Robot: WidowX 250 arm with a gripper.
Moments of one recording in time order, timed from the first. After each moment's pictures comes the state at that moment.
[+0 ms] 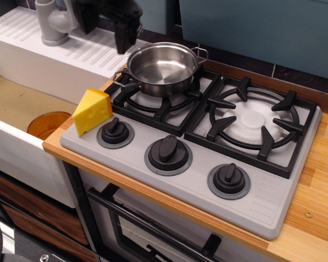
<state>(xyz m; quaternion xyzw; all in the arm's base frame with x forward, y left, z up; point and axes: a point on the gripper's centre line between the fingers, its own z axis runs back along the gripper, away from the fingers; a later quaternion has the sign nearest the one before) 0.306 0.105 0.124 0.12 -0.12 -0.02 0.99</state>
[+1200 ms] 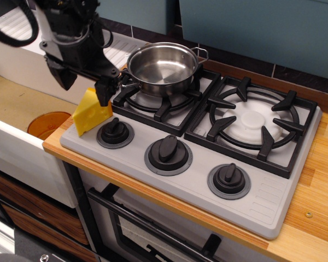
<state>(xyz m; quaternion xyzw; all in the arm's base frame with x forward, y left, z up) 0.264 0.118 0.068 0.10 -0.16 0.05 0.98</state>
